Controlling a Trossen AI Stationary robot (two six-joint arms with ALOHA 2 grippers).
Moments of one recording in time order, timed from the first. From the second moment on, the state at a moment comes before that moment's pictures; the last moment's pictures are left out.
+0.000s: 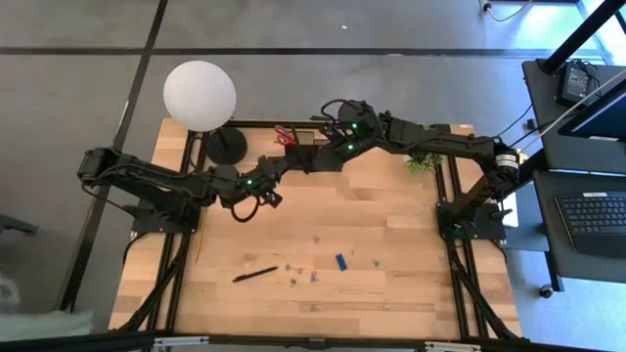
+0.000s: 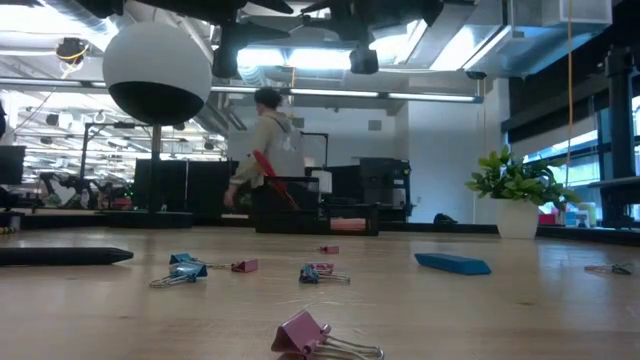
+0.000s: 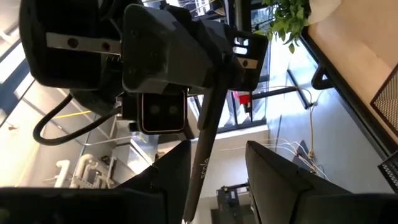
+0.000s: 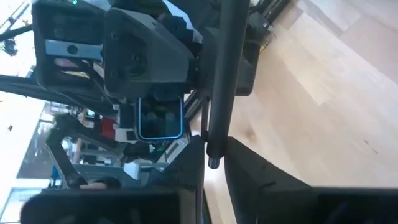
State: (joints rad) left arm -0.07 1.20 0.66 0.63 -0.66 1.82; right arm -0.29 1.65 1.47 -0.26 -0.60 0.87
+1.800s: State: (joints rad) left arm -0.07 1.20 0.66 0.64 -0.64 1.82; right arm -0.26 1.70 1.46 -0.10 -0.62 0.91
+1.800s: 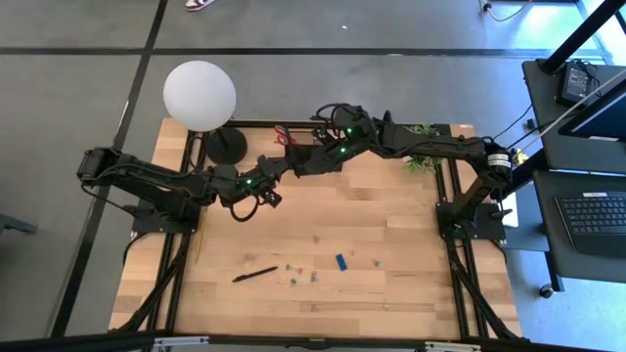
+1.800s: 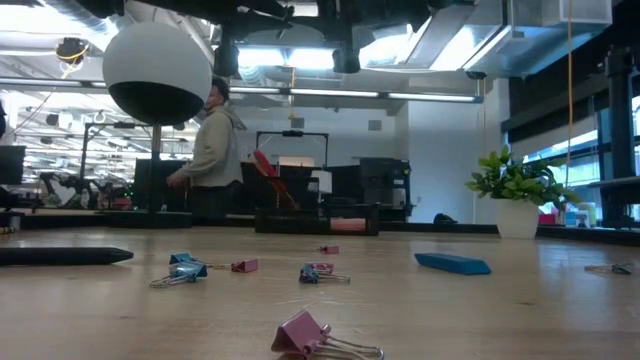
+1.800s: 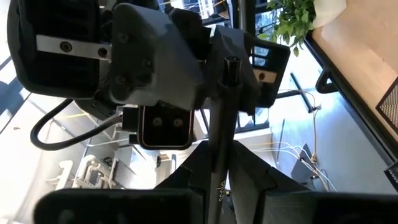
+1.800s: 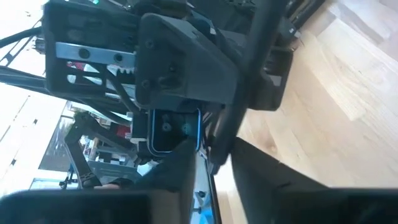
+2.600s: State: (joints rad) left arm -0.06 1.18 0.66 0.81 -0.68 1.23; right arm -0.44 1.67 1.47 -0.32 -0.39 0.46
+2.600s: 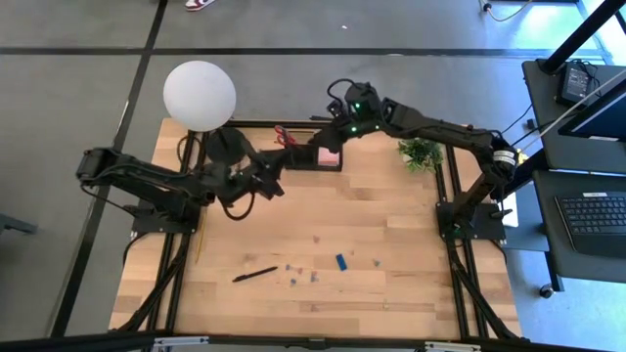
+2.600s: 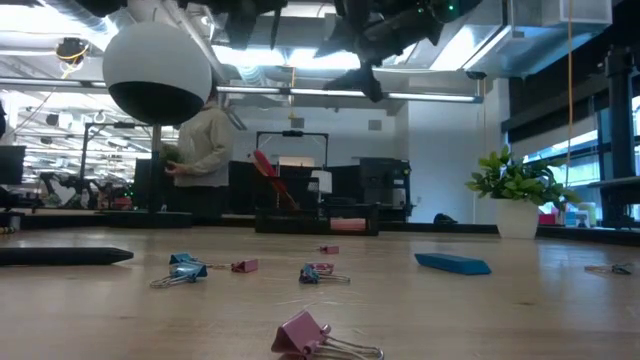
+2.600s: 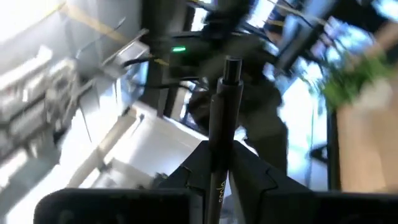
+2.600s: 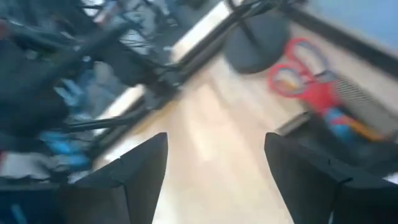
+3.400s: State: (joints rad) left arm 0.26 1.17 0.66 0.76 -0.36 0.17; right arm -0.41 1.67 1.47 -0.48 -0.25 0.28
